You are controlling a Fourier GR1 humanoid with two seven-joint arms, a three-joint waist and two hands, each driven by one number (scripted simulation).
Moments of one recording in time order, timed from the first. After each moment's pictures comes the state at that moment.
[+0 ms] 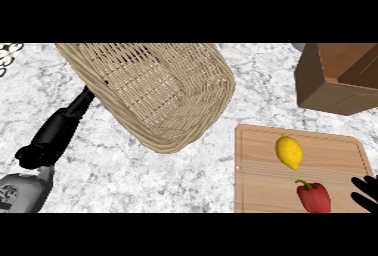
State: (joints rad) left arm -0.20 0.47 -0.18 -1.54 0.09 -0.02 -0.10; right arm 0.59 -0.86 -0.18 -2.34 0.50 0.34 -0.24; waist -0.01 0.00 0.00
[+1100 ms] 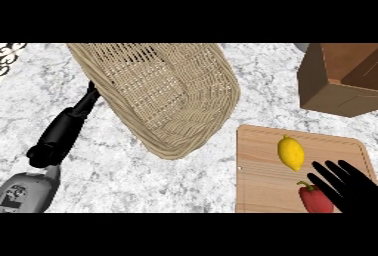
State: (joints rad) left arm -0.21 0.40 -0.15 -1.54 0.02 -0.05 -0.08; right arm 0.40 -0.75 0.16 -2.22 0.96 0.25 -0.07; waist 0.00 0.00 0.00
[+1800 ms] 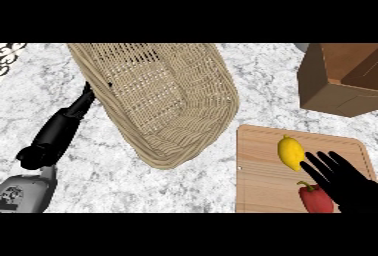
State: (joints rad) left arm -0.19 0.36 -0.08 -1.56 -0.02 -0.13 -0.08; right arm 0.31 -0.61 0.16 -2.04 1.13 0.26 -0.13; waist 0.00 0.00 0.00
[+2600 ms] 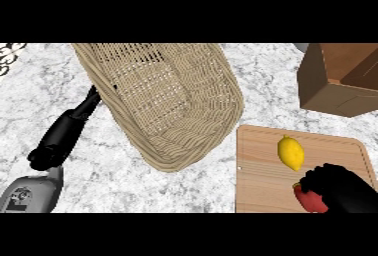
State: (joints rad) left arm -0.19 0.29 -0.05 -1.56 -0.10 -0.16 -0.08; right arm 0.24 -0.53 0.17 -1.87 1.23 0.07 -0.35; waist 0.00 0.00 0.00
